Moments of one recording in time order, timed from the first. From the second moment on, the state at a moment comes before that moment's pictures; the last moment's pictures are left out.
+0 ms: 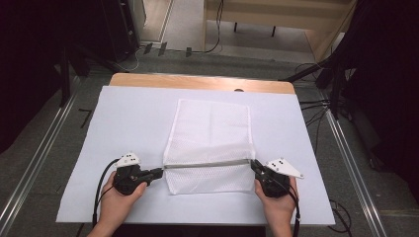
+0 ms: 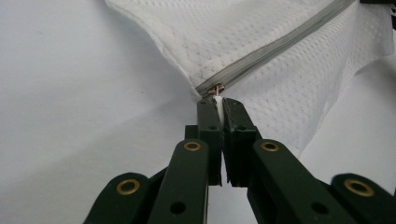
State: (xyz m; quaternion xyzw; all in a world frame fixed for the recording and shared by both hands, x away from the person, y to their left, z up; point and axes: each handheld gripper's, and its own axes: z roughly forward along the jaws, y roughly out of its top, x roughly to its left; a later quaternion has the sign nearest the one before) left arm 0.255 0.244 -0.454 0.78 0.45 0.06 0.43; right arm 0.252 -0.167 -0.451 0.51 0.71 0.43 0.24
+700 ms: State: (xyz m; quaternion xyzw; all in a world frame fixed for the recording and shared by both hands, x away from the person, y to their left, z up) left arm 0.236 0.280 -0.449 0.74 0.44 0.11 0.50; right arm 0.252 -0.174 -0.455 0.47 0.71 0.47 0.21
